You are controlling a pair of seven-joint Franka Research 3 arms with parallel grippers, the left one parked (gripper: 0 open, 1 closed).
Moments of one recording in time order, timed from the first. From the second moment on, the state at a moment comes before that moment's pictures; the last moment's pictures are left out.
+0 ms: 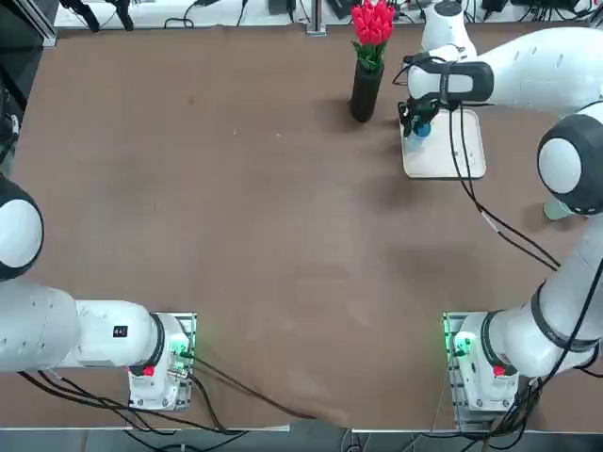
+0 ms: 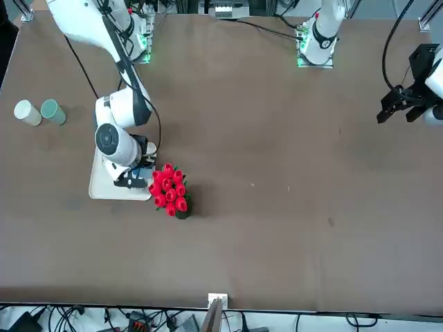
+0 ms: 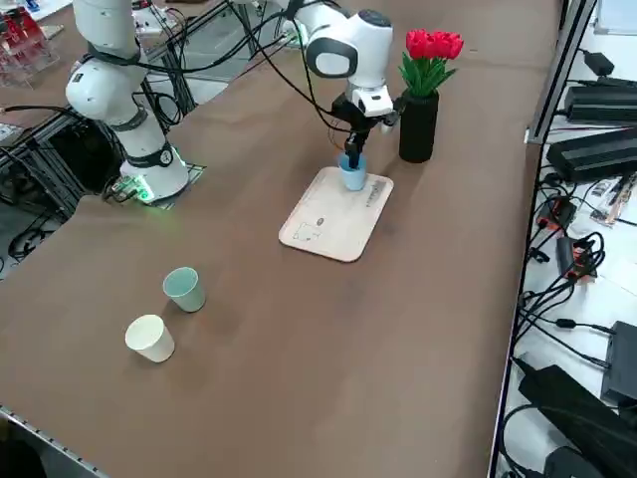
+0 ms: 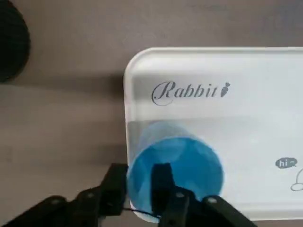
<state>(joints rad) 0.28 0.45 0.03 -1.92 0.00 2.23 0.34</state>
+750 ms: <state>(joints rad) 0.28 0.36 0.03 -1.89 0.00 2.14 0.35</state>
